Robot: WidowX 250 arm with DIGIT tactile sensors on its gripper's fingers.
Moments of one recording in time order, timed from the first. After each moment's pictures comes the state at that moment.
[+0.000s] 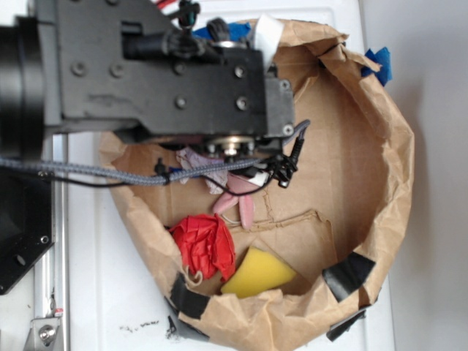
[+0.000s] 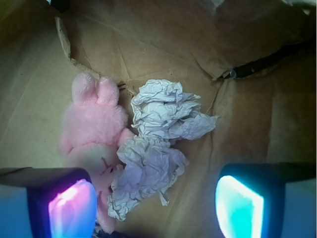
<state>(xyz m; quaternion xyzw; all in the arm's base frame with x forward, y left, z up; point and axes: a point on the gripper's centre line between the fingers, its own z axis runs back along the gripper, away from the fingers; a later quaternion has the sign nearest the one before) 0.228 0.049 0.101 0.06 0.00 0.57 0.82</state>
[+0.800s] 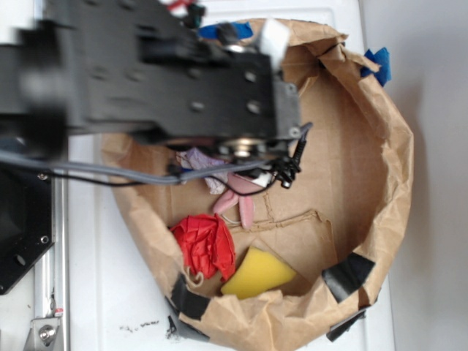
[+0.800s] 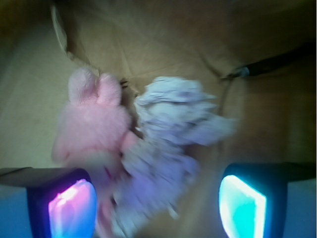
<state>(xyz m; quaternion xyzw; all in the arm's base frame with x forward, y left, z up) 0.239 0.051 0.080 0.07 0.01 0.57 0.82</state>
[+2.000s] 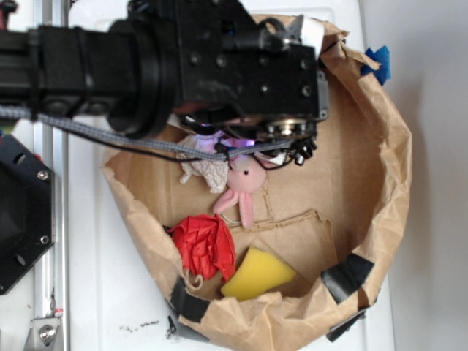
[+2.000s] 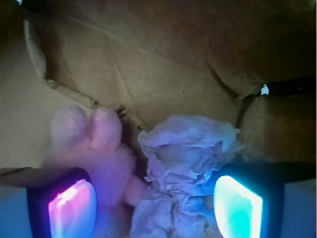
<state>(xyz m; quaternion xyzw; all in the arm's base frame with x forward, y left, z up) 0.243 0.071 0.067 0.09 0.01 0.59 0.80</state>
